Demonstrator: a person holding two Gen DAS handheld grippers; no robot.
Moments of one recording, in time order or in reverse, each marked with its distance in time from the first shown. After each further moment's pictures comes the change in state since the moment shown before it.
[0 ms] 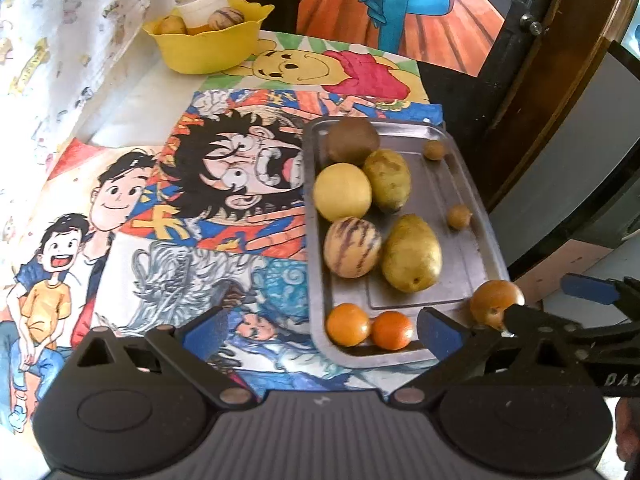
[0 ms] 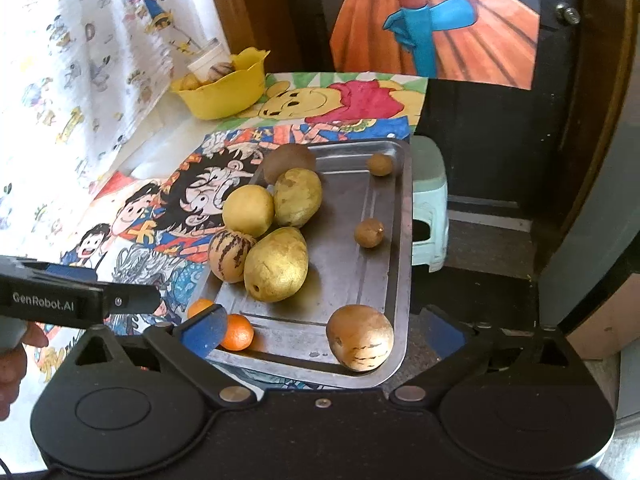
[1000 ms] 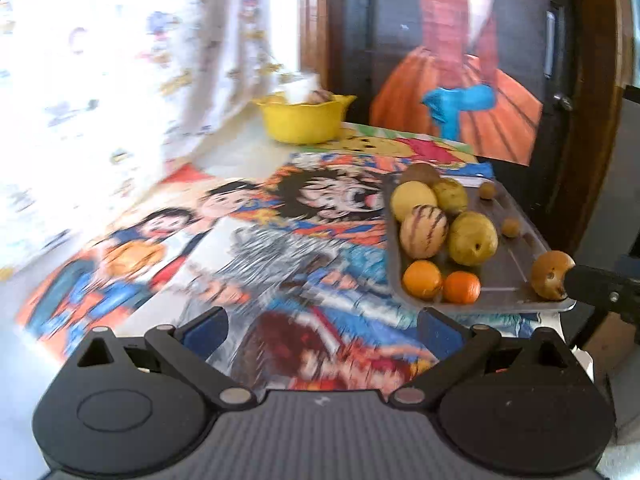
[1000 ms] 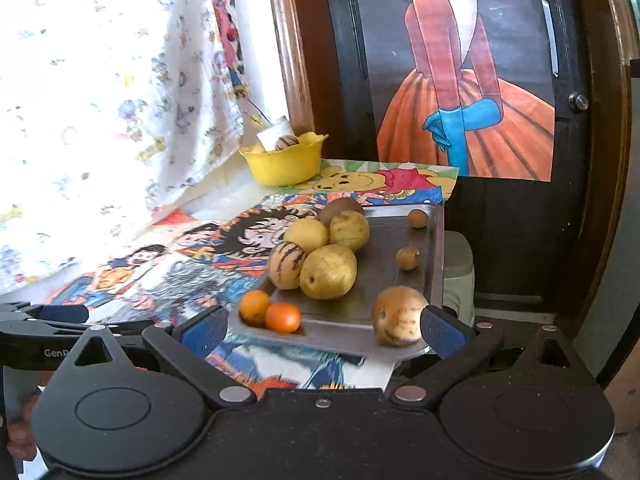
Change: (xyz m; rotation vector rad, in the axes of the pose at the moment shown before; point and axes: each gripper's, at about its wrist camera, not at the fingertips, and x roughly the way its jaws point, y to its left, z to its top) left arm -0.030 0.002 -0.153 -0.092 -0.433 0.232; right arm -0.044 0.008 -0.113 -0.118 -0.382 0.117
